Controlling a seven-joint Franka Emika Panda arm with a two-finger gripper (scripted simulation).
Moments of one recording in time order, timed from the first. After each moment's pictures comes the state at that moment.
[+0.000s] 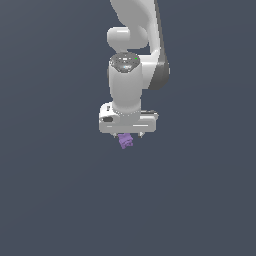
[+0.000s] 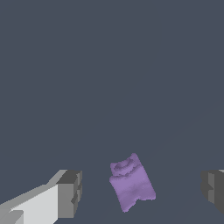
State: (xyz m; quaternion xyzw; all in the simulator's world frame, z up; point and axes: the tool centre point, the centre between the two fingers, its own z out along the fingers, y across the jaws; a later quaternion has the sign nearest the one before) arm 0.006 0.000 0.185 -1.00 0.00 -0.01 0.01
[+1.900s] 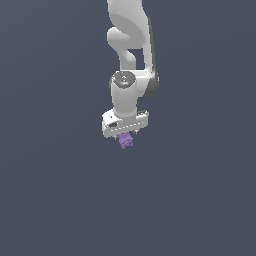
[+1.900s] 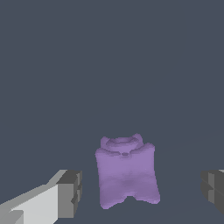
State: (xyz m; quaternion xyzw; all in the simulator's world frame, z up) arm -0.052 -0.010 0.110 -0.99 -0.16 0.00 0.00
